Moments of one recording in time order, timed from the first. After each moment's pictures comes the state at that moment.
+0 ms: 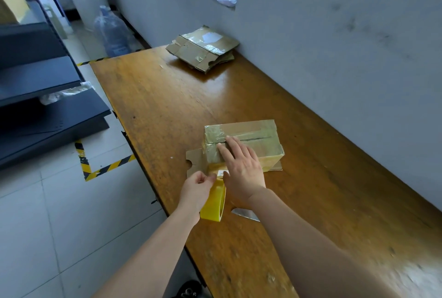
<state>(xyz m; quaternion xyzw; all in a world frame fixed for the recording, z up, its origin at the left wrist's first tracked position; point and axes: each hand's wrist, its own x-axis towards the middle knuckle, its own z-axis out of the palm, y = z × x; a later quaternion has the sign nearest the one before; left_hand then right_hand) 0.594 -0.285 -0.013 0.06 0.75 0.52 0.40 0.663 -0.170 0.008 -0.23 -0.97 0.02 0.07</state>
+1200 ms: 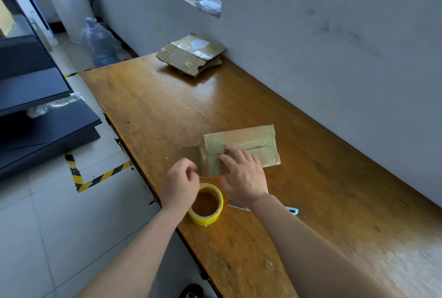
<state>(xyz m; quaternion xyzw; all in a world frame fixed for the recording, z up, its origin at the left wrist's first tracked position) 0.579 -0.312 -0.009 0.32 0.85 0.42 0.06 0.701 -0.189 0.021 -0.23 -0.96 0.05 0.17</state>
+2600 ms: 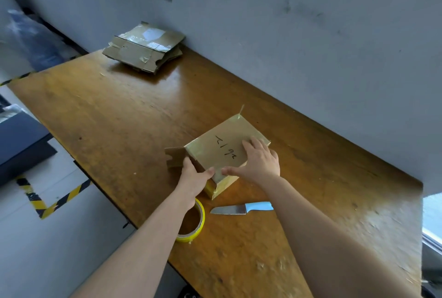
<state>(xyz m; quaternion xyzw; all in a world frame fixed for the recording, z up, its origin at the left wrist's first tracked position) 0.588 -0.215 -0.019 0.13 0.70 0.50 0.50 0.724 -0.101 0.002 -0.53 -0.84 0.14 0.00</state>
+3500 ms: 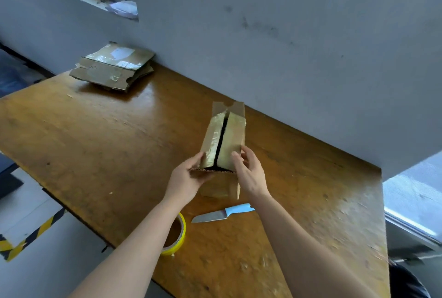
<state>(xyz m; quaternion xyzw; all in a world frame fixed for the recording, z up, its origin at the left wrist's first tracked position) 0.606 -0.203 0.003 0.43 0.68 0.47 0.36 0.763 -0.134 0.032 -0.57 -0.61 0.47 0.28</state>
